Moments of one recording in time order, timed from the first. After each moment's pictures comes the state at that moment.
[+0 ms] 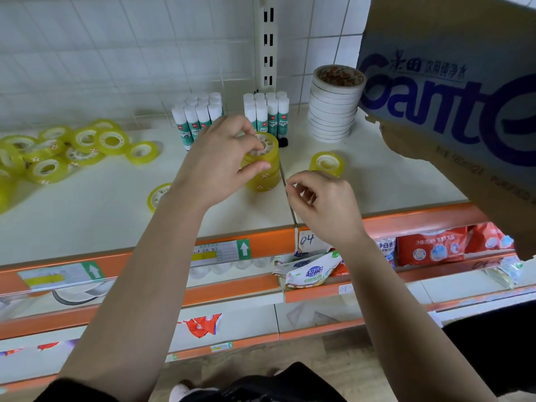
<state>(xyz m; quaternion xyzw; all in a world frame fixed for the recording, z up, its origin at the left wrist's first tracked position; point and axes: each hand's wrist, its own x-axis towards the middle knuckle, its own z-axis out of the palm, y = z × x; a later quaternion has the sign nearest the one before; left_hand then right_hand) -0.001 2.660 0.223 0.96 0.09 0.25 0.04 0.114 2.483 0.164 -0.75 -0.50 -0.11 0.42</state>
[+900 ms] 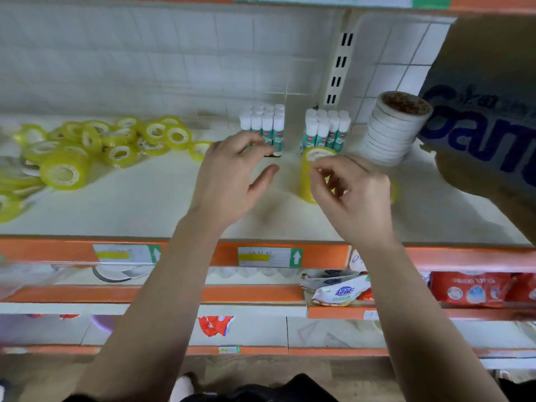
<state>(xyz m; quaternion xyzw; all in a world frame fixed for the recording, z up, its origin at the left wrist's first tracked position) -0.069 2.685 0.212 0.91 0.16 0.39 0.06 0.070 2.530 0.214 -0.68 -0.53 -0.17 0.48</state>
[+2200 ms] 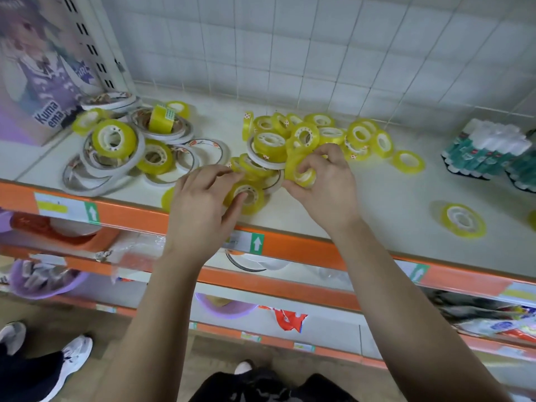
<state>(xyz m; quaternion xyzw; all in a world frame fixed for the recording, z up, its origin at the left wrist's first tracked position) -0.420 2.881 0.159 0.87 0.34 0.36 0.02 -0.211 2.819 0.167 -0.76 -0.54 -0.04 0.35</state>
